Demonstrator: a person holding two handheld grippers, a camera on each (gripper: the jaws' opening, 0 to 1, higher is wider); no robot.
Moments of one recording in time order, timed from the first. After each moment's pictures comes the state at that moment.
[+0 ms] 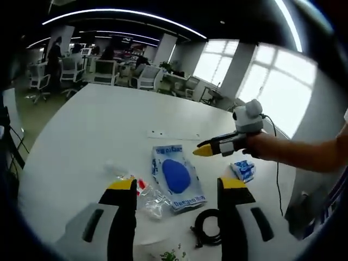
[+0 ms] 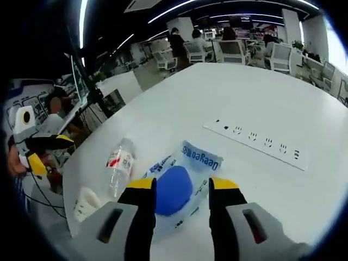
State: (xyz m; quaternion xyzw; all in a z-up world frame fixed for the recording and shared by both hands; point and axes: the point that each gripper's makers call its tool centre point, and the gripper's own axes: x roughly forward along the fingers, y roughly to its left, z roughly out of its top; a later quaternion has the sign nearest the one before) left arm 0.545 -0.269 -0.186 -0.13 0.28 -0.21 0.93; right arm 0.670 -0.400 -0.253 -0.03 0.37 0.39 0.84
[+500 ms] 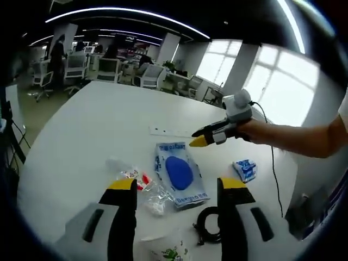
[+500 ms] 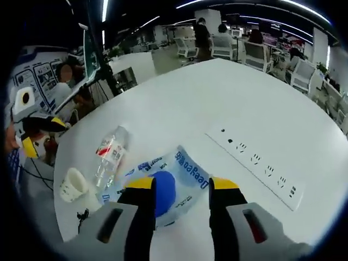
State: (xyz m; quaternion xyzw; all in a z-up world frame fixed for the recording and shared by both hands) left arm 0.541 -0.265 -0.192 -0.13 0.28 -0.20 0.93; right arm 0.699 -0.390 -0.260 -0.14 0.37 0.46 0.80
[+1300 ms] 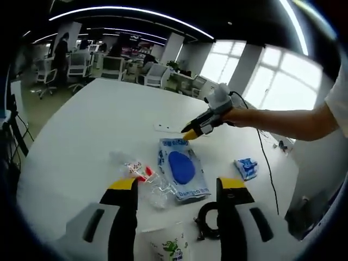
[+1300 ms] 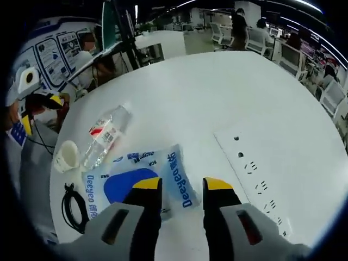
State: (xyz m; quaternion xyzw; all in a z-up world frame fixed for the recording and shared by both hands) left arm 0.527 -0.261 -0.201 -0.14 0.29 -0.18 0.93; right arm 0.734 -0.374 -0.296 -0.23 0.39 0.56 0.69
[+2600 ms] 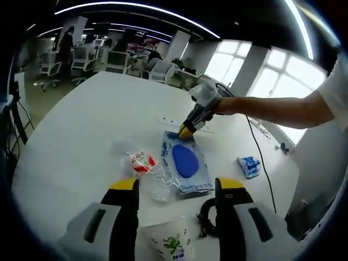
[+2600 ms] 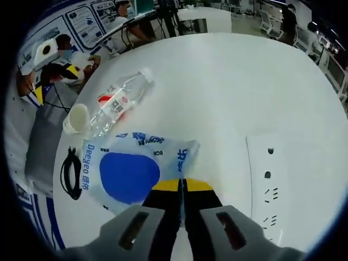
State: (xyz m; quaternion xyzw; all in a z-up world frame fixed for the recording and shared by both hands) left arm 0.528 -0.255 -0.221 -0.15 0.30 -0.17 0.92; right arm 0.721 -0.357 -0.328 -0.31 0.42 0.65 0.56
